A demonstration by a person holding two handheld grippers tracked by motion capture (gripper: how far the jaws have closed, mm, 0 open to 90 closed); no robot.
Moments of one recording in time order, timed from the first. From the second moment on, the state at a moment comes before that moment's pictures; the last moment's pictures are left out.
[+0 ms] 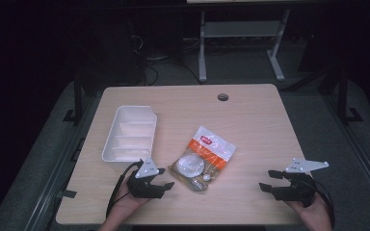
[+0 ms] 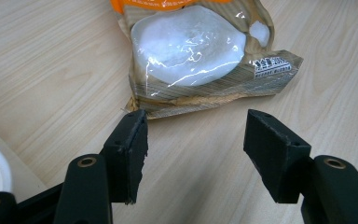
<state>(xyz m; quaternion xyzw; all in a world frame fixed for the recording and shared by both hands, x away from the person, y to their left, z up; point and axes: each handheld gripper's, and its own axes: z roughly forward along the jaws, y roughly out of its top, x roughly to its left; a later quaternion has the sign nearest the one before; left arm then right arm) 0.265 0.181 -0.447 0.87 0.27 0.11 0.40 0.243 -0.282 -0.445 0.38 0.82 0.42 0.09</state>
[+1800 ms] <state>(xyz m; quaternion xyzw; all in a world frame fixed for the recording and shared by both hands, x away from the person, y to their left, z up) 0.322 0.116 -0.437 0.91 0.24 0.11 0.33 0.305 -0.241 -0.442 0.41 0.80 0.44 0.03</state>
